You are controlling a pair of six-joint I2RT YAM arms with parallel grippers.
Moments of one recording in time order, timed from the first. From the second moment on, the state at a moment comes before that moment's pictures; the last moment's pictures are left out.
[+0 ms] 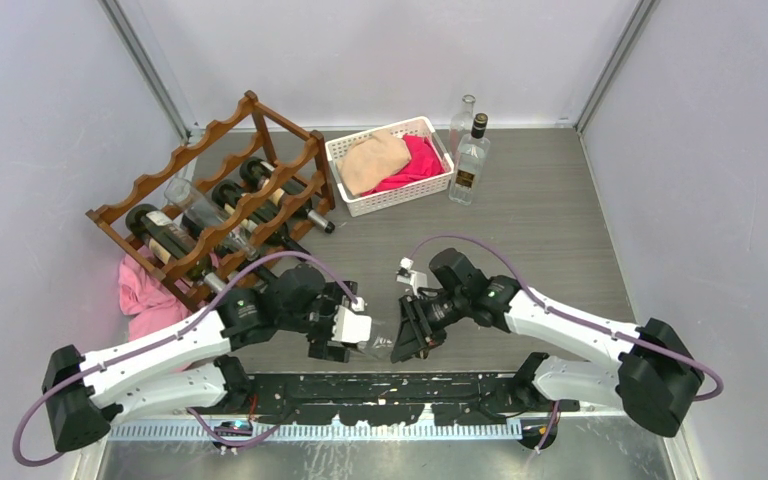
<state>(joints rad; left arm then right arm) -1.00 0.94 0.68 -0.53 0.29 0.68 0.84 1.13 0.62 -0.35 -0.83 0.67</state>
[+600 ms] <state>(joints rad) -1.00 0.73 0.96 -0.54 0.08 0.35 0.84 0.93 0.52 -0.12 -0.72 0.87</state>
